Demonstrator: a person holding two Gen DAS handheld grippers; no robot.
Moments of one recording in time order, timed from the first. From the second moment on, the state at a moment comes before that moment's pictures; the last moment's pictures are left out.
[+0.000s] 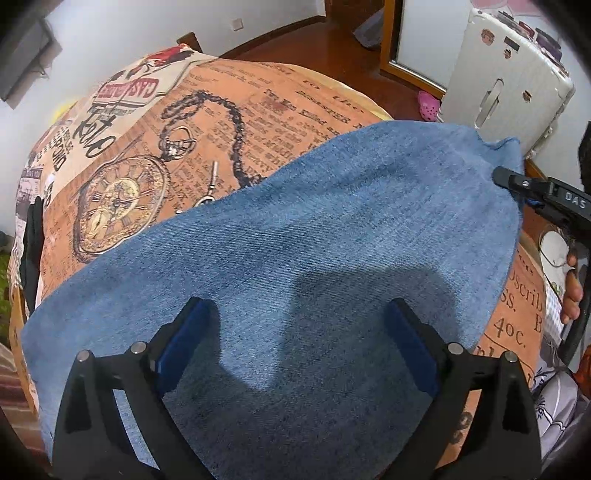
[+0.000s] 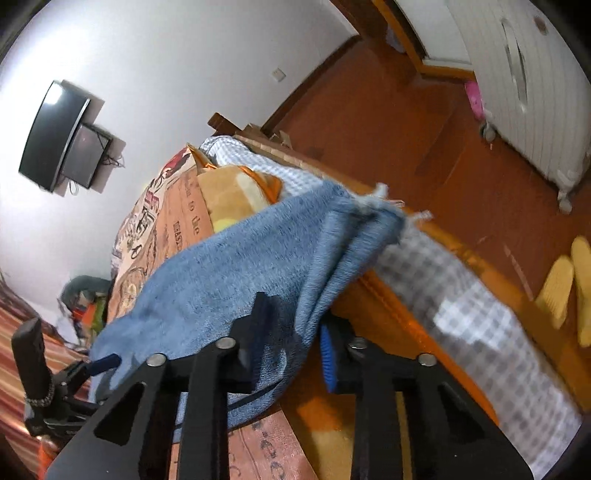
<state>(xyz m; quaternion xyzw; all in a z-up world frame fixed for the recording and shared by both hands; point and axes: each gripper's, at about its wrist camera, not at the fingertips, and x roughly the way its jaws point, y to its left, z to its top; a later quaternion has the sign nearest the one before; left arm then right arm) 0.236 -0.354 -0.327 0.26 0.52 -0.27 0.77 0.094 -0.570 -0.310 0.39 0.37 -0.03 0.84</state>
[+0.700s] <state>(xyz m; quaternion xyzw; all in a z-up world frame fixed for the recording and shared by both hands) 0.227 -0.234 -0.202 0.11 0.41 -0.24 0.87 0.120 -0.483 -0.139 0.26 0.23 0.07 0.94</state>
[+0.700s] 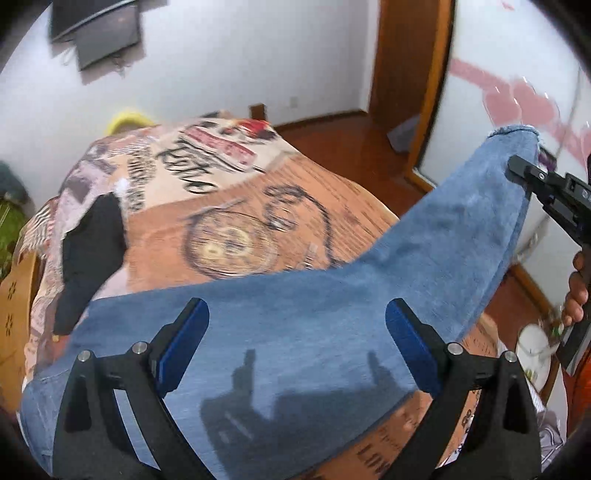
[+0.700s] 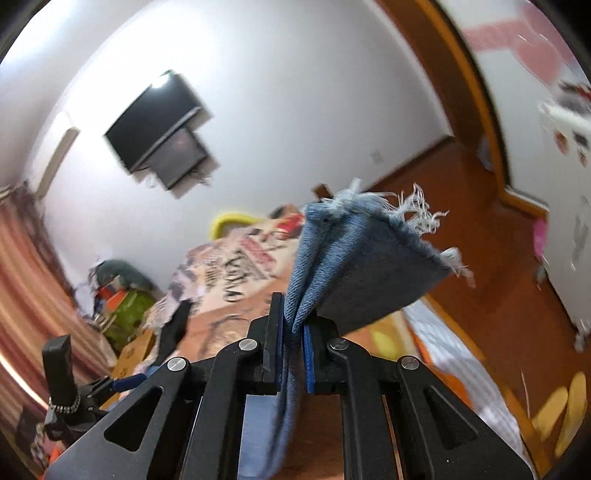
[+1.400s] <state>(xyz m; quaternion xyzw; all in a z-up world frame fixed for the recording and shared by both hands) 0.233 -0.047 -0.184 -0.02 0.38 -0.11 0.92 0.171 -0.298 -0.155 0.10 0.32 0.29 0.90</state>
